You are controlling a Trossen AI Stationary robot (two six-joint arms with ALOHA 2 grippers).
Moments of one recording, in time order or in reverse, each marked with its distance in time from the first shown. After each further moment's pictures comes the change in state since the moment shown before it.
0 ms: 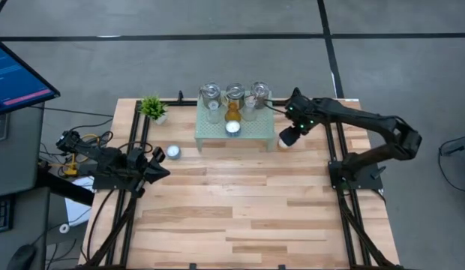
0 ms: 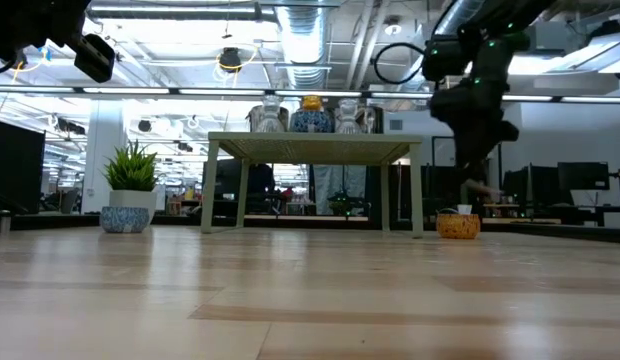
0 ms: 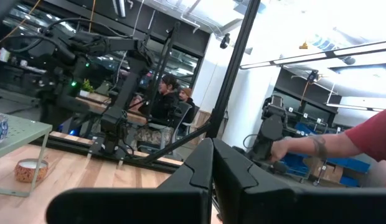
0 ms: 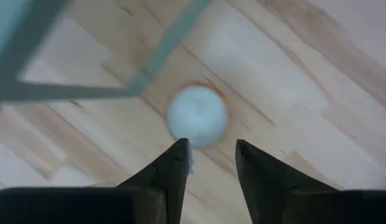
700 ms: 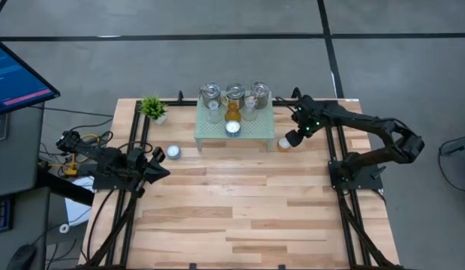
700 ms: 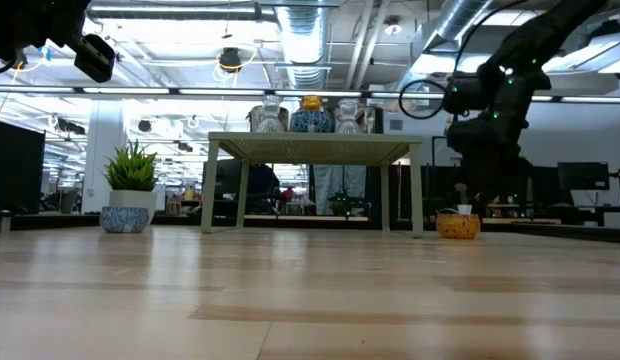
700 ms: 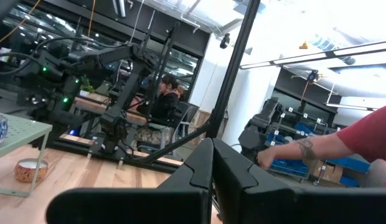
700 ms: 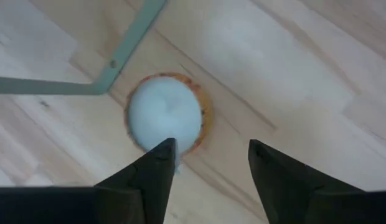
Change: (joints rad) left arm 0.000 0.000 0.000 0.000 0.000 0.000; right arm -0.181 -0.036 -0.243 0.230 -0.152 -0.117
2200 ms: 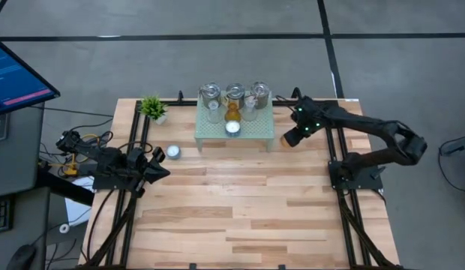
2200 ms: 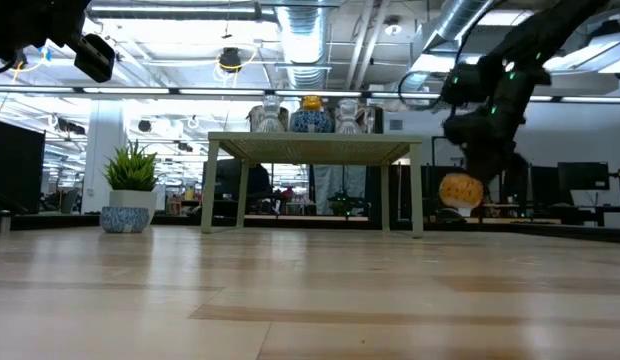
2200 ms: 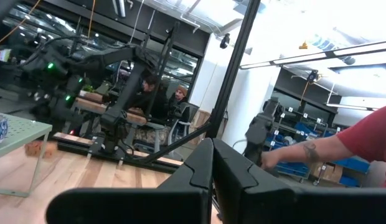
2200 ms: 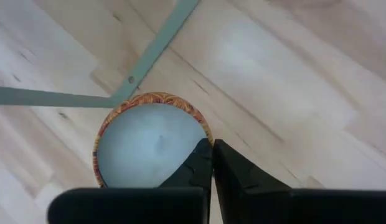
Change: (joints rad) left arm 0.000 0.000 0.000 0.000 0.000 0.000; right arm 0.046 -0.027 -0.011 0.061 0.013 0.033
